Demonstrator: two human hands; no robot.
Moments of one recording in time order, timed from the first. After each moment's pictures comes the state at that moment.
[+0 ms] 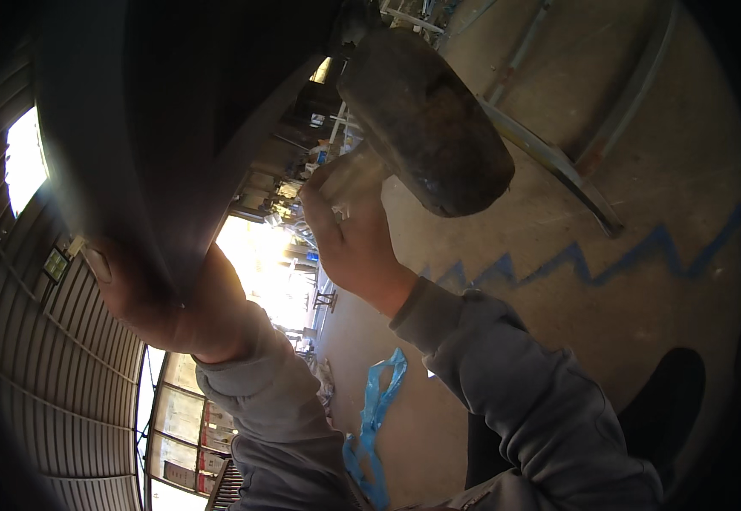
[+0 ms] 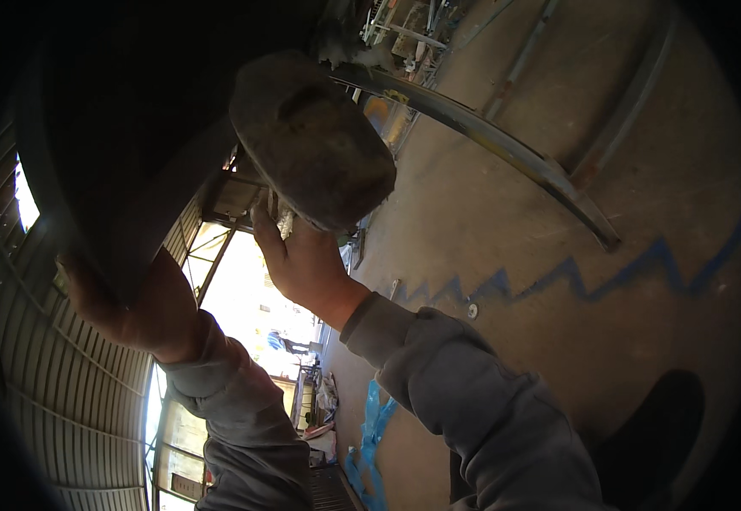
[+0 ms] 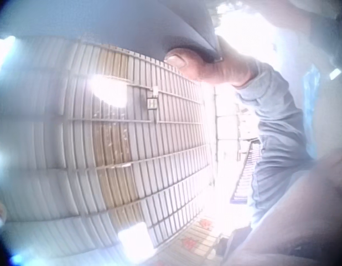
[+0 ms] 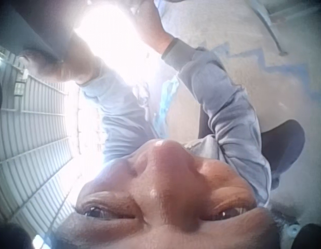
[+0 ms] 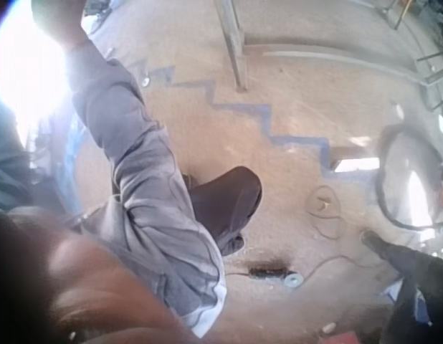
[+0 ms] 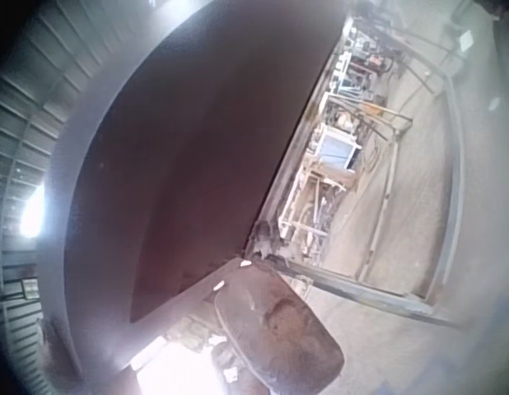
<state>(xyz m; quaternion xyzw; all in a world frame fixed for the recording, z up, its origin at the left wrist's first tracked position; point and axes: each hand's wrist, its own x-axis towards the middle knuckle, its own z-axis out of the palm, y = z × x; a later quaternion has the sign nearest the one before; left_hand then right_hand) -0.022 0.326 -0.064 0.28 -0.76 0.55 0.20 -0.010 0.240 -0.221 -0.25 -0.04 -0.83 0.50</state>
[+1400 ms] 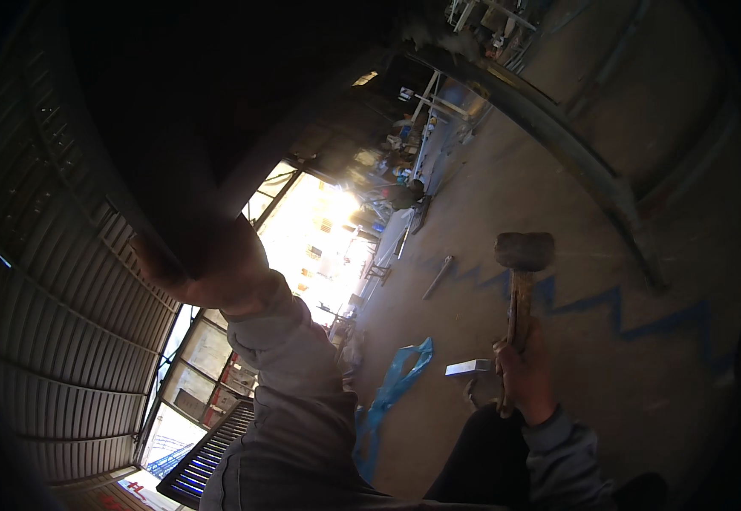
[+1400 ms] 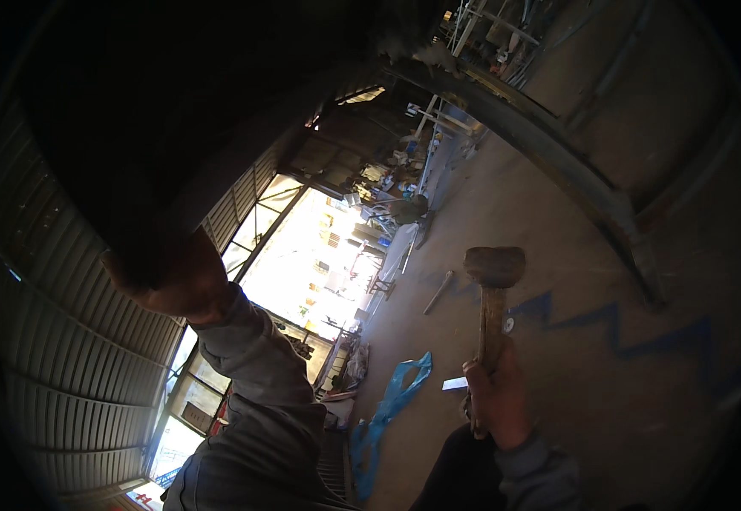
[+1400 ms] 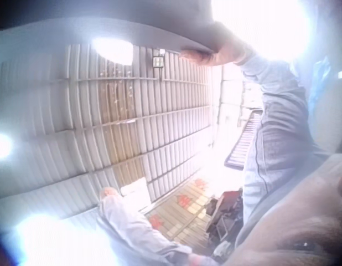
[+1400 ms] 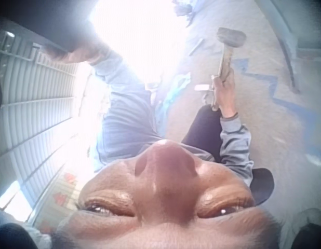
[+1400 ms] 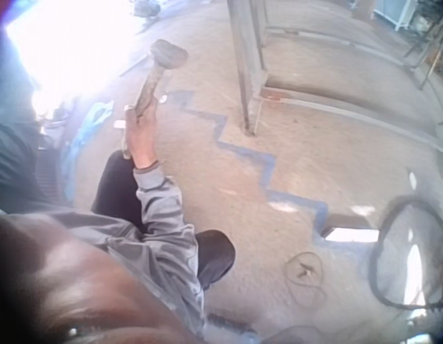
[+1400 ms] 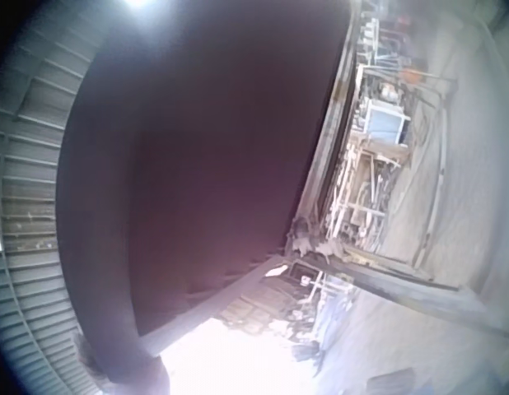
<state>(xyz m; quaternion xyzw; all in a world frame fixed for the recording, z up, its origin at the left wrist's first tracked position) -0.045 0.310 -0.076 0.26 -0.82 0.03 0.51 -0.071 0.315 -0.503 -0.30 0.08 -0.48 0.82</state>
